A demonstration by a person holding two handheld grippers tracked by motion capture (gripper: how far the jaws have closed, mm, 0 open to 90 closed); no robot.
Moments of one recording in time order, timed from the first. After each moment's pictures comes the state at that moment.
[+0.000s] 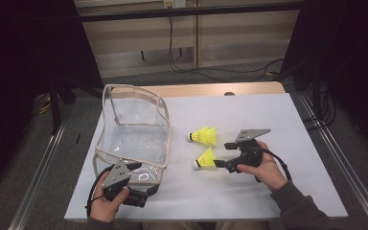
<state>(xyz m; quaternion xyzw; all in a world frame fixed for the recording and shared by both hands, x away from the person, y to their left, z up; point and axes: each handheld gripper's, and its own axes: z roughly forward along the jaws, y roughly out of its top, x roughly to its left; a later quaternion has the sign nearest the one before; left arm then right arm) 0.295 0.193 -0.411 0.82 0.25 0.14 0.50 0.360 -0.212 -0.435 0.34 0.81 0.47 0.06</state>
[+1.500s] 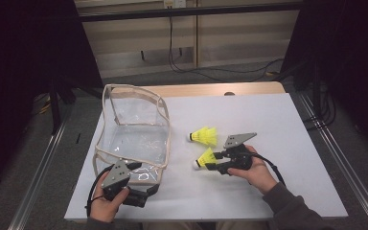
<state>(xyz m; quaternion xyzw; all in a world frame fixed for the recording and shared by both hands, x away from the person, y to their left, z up) 0.294 0.192 -0.411 0.81 0.25 0.13 0.51 0.358 -0.184 -0.444 0.29 0.84 0.46 0.04</state>
